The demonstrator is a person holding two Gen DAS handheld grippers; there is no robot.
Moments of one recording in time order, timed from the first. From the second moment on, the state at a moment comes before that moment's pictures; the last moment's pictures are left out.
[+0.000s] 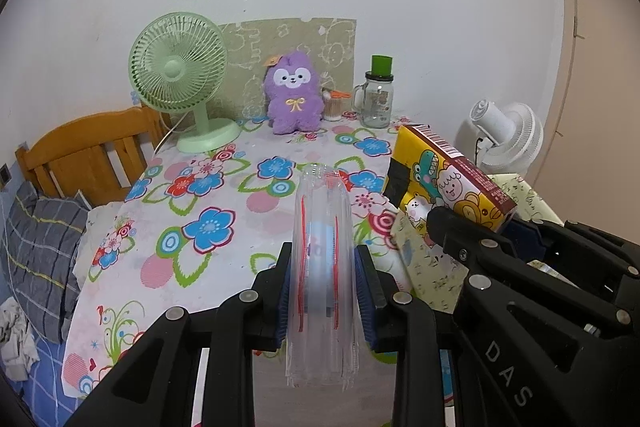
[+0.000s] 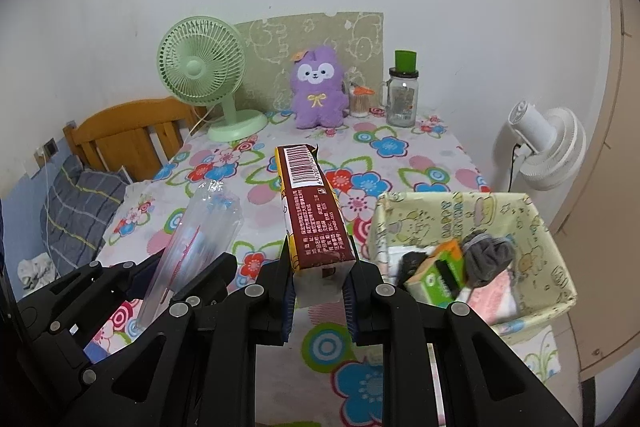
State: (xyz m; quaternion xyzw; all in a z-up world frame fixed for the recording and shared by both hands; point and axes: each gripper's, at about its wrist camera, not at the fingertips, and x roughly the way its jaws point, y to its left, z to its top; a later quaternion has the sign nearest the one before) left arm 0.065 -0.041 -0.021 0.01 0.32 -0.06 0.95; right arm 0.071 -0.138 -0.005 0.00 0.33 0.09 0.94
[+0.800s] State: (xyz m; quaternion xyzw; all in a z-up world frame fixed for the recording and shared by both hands) left arm 0.088 -0.121 -0.013 0.05 0.31 -0.12 0.94; right arm 0.086 -0.218 0.004 0.01 0.33 0.05 0.94
